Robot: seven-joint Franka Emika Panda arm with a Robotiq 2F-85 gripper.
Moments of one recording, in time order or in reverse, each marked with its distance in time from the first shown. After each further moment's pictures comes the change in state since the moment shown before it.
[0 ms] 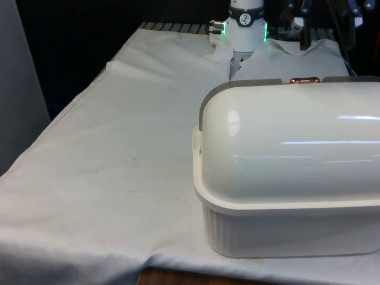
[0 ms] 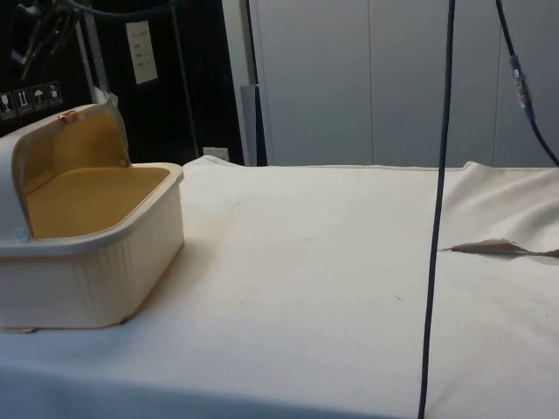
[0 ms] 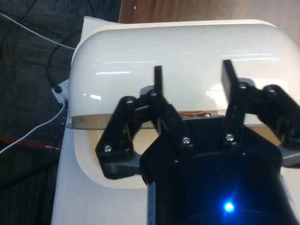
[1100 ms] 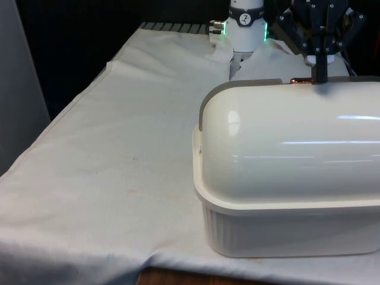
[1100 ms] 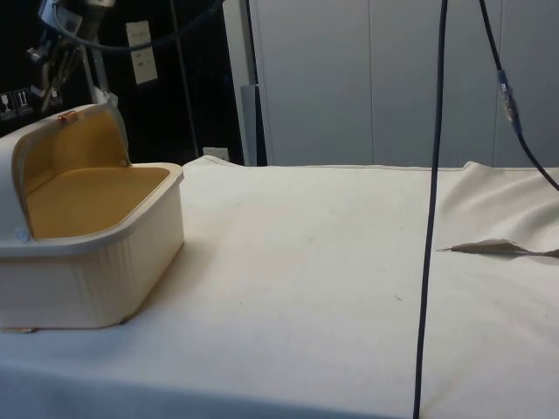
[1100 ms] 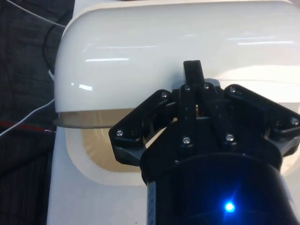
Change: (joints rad) arm -0.002 0.060 -0.001 0.011 0.012 -0.027 0.007
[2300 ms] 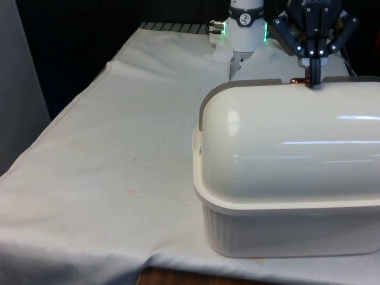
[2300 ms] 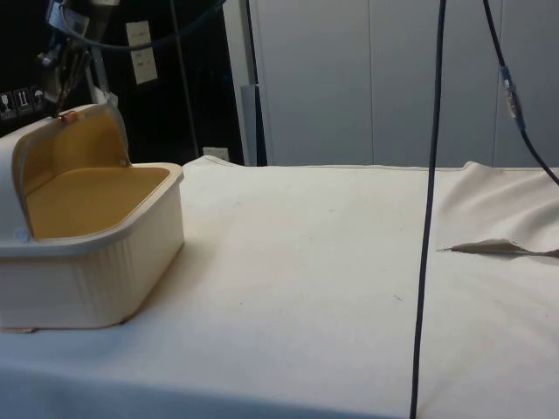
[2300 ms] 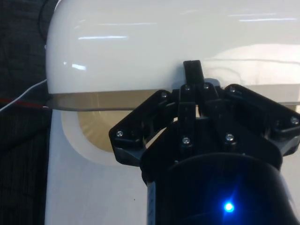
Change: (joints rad) arm -0.003 -0.012 -0.005 0.006 -0.007 -0.109 -0.009
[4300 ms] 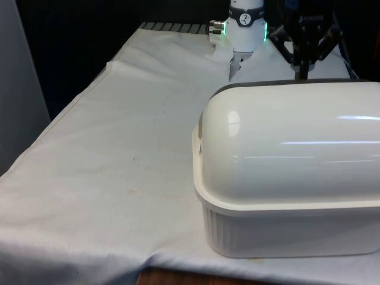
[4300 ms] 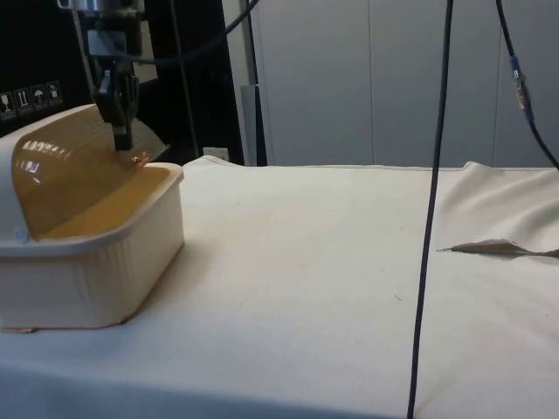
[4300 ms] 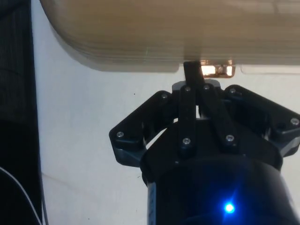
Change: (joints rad) arm 0.009 -0.046 0.011 -0.024 -0.052 -0.449 0.002
